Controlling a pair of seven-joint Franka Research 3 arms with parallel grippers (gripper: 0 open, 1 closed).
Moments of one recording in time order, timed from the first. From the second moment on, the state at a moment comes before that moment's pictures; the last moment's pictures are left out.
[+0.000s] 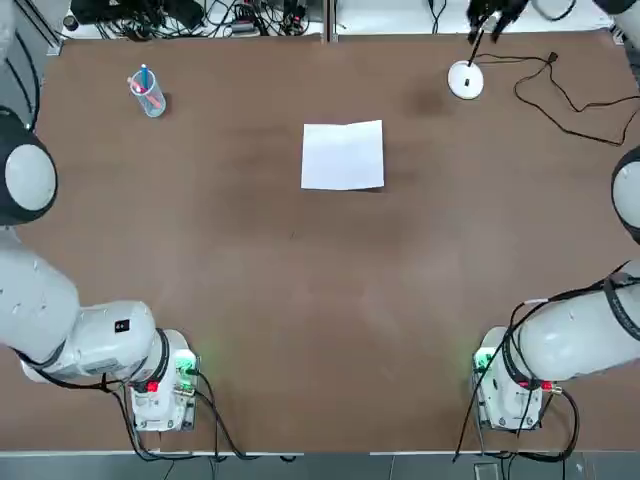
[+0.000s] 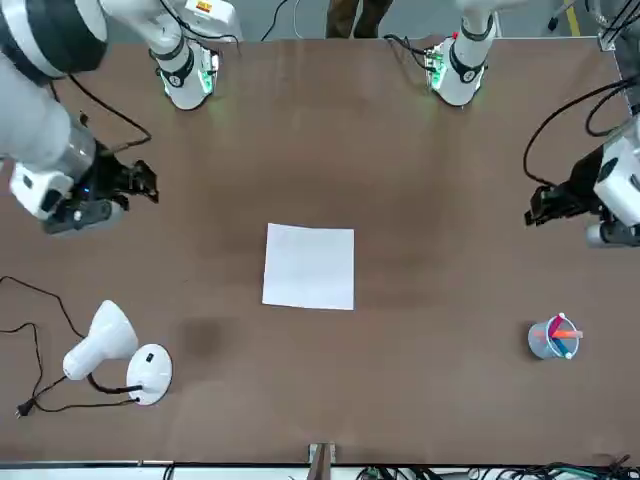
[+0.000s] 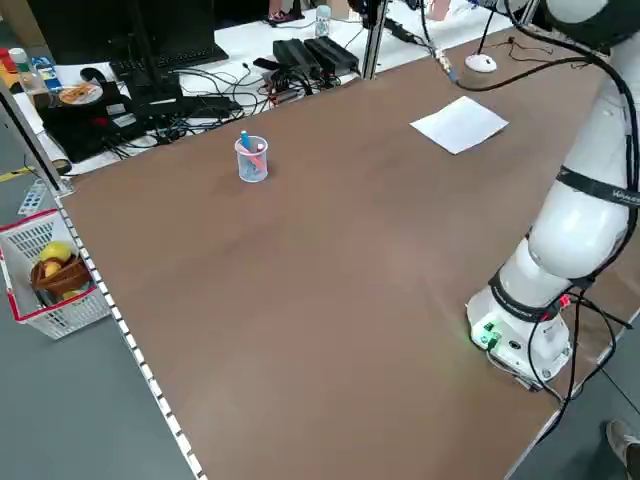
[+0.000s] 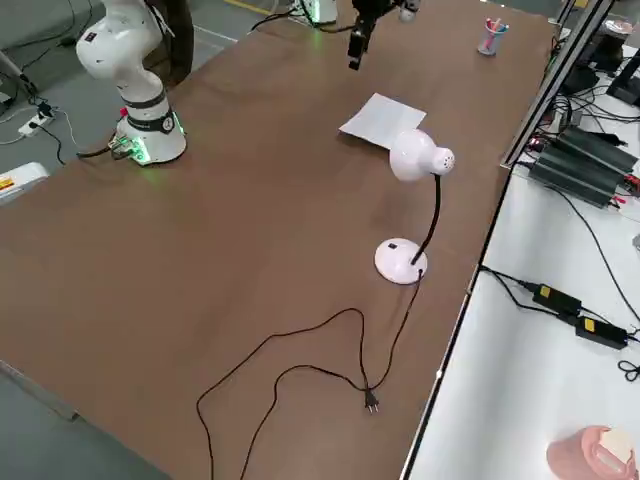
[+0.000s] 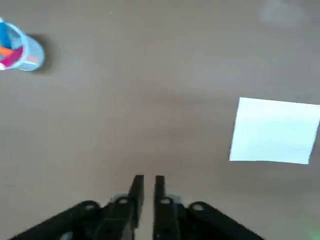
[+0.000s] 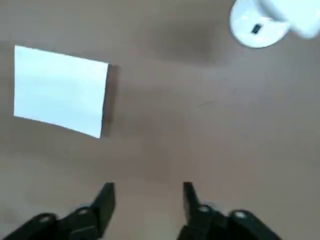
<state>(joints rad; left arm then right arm) 0.15 0.18 -0.25 -1.47 -0.18 1.65 -0.14 0.22 0.12 -0.01 -1.59 0.14 1.62 0.02</state>
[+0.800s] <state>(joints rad) -0.11 0.36 -0.31 -1.48 -0.14 1.95 -0.53 0.31 0.12 -0.01 -2.03 0.37 2.20 0.02</state>
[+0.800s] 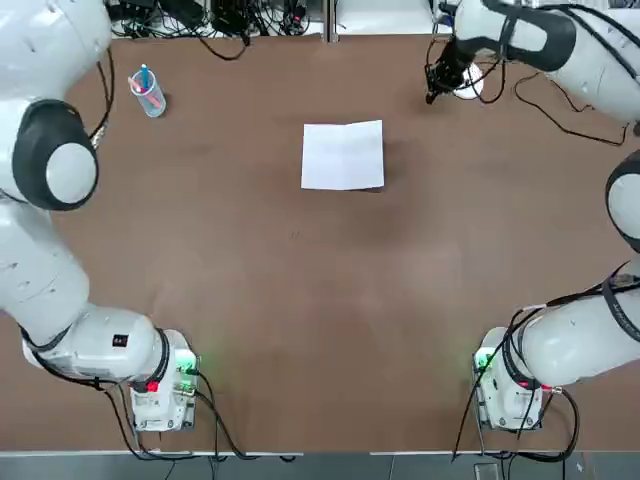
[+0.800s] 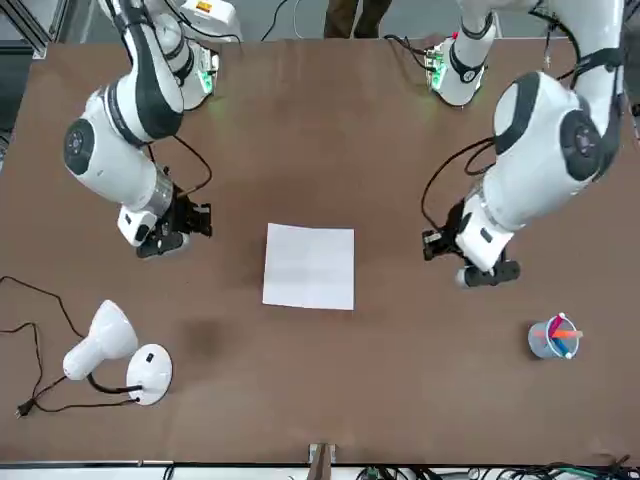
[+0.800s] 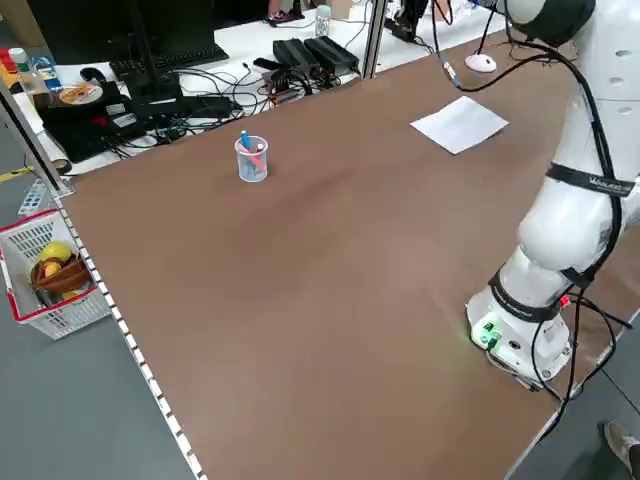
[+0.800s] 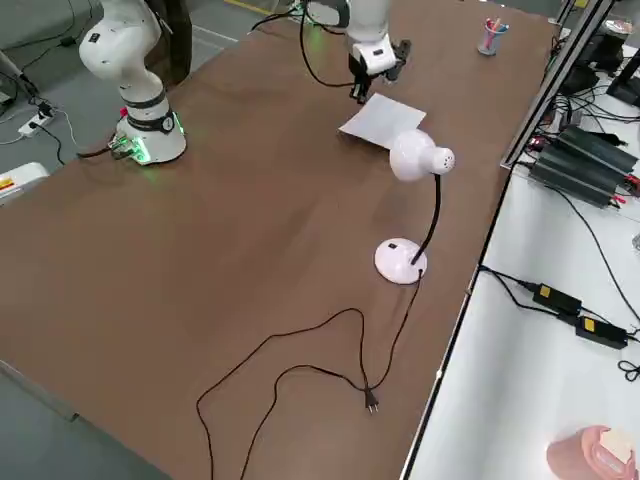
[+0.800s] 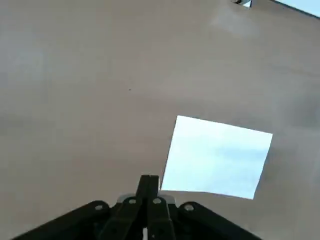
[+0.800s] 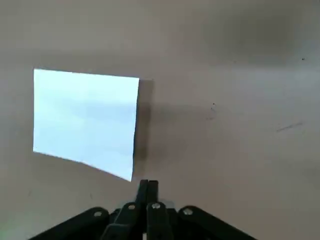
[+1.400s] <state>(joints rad) -0.27 0.57 -0.31 -1.48 0.04 2.21 -0.79 0.35 0.26 0.04 -2.17 0.56 2.49 0.02</state>
